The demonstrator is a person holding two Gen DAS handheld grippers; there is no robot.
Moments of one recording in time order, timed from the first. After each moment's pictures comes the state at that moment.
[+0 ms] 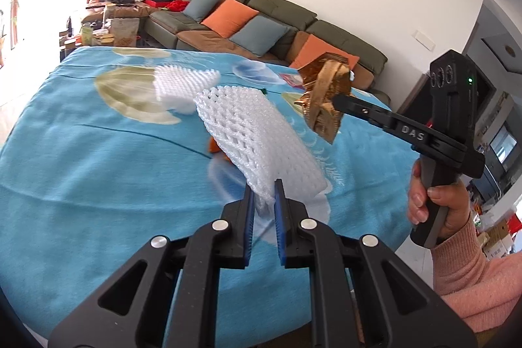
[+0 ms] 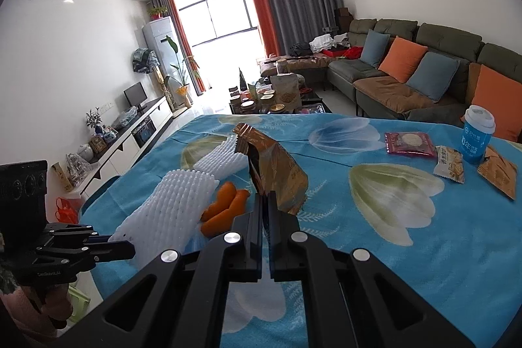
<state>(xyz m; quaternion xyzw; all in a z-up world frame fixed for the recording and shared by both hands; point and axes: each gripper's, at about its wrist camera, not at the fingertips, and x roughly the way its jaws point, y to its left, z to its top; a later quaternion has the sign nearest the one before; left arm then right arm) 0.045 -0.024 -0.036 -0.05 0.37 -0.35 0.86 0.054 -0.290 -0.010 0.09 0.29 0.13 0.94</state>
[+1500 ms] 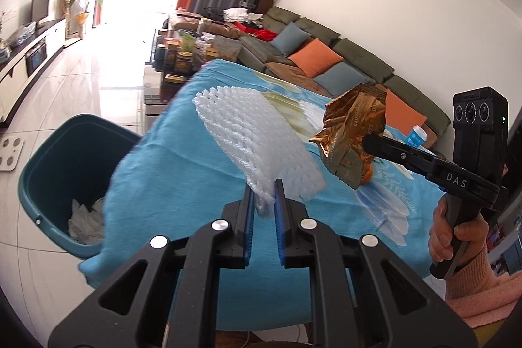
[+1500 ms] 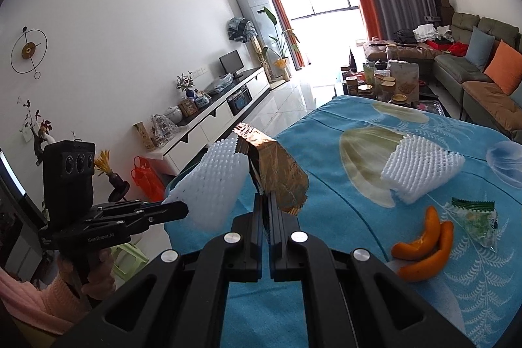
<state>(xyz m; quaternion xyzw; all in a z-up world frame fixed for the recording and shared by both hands) 0.024 0.137 -0.027 -0.13 0.34 -0.17 0.92 0.103 -0.120 -0.005 0.07 0.32 0.35 0.88</state>
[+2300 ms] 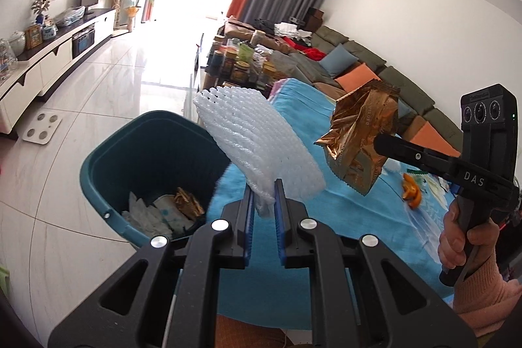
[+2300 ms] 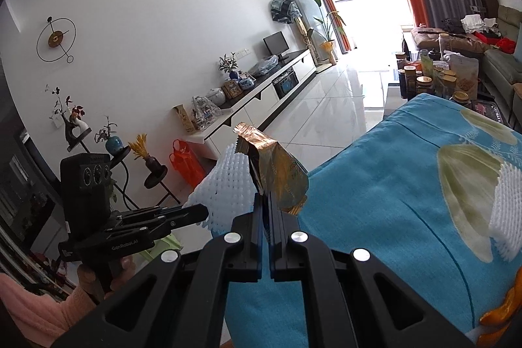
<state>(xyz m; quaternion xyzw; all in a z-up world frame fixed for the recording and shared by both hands) 0.019 0.223 -0.031 -0.17 0.33 -0.07 0.93 0.142 -0.020 -0.004 0.06 0.34 0.44 0.83</state>
